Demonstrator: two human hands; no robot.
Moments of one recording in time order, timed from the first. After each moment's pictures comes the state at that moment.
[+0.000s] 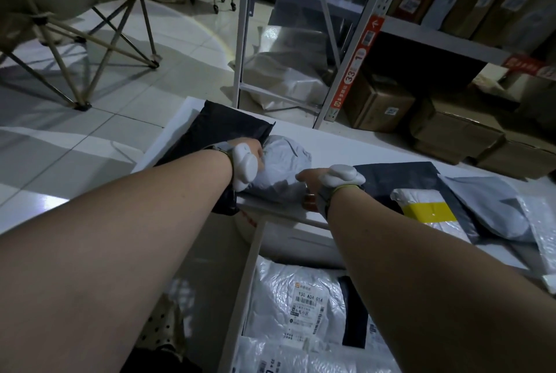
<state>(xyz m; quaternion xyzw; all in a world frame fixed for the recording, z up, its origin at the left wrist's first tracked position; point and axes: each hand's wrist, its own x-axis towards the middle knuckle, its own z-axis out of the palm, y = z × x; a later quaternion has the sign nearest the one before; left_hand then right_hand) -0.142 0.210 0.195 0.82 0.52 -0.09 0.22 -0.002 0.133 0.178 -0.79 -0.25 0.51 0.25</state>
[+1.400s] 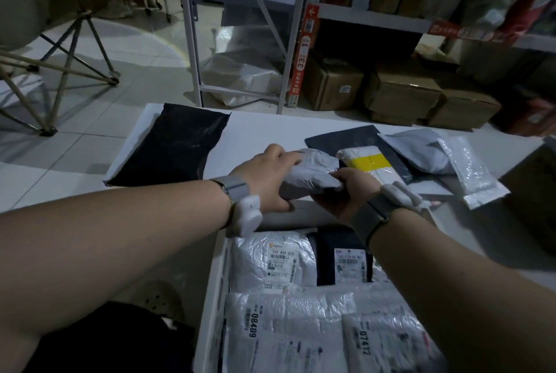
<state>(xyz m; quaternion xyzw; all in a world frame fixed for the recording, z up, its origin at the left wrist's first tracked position) -0.107 0.050 0.224 0.95 0.29 0.03 0.13 0.037 -0.037 0.224 -0.56 -0.03 0.55 0.62</state>
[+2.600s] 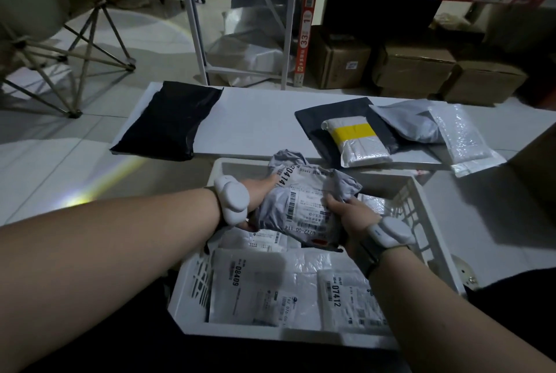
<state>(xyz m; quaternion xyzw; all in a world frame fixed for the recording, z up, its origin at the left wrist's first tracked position) -0.087 -0.042 0.188 0.54 0.57 0.03 0.62 0.073 -0.142 0.145 -0.66 -0.10 0.52 0.54</state>
